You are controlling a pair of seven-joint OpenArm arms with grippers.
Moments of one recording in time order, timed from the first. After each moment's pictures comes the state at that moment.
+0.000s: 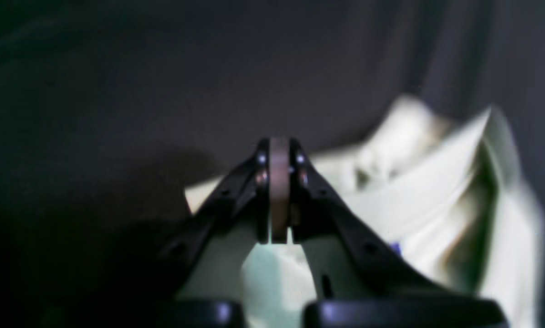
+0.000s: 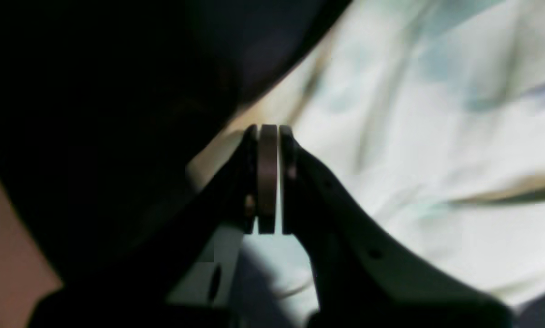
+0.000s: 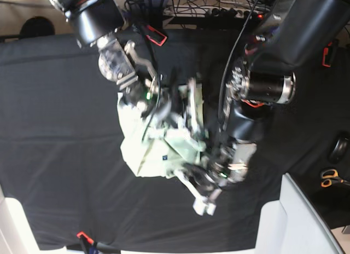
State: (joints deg) left arm -39.6 0.5 0.9 19.5 -6.8 -16.9 15.1; right arm 6.1 -5.3 -26.8 77.5 -4.1 24.8 -41.9
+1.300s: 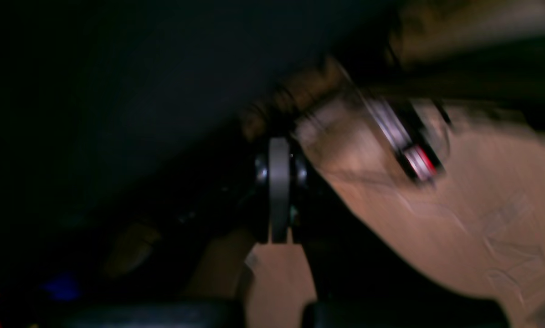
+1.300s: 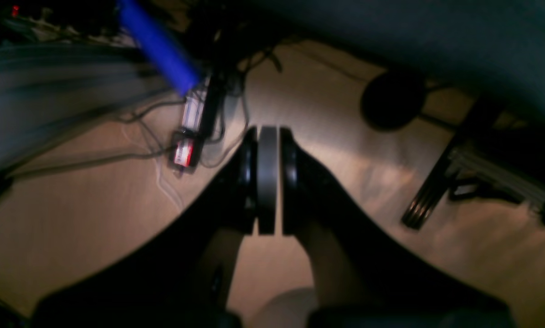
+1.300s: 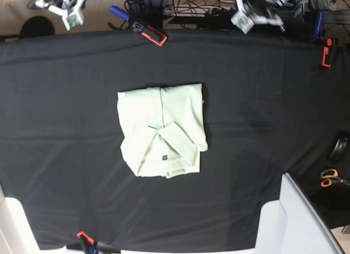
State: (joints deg) left arm 46.7 -15.3 -0.4 97.7 12.7 -22.5 22.8; right arm -51.6 10.3 -1.3 106.7 -3.0 9.7 -37.7
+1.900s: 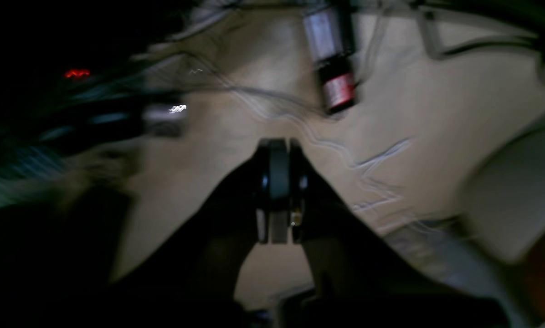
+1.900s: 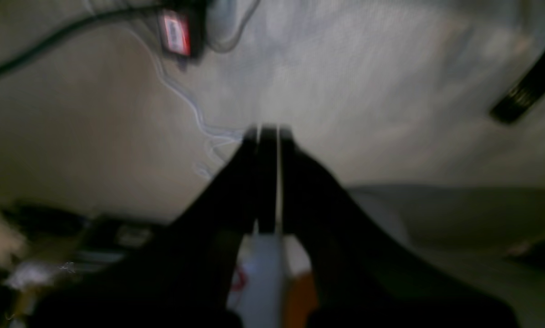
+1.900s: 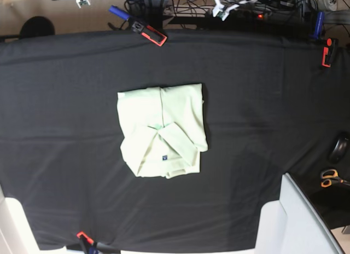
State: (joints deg) left arm 12.5 -6.9 -0.5 22.5 13.5 -21.8 6.7; right arm -11.3 7.7 -1.5 11.6 -12.9 9.2 -8.4
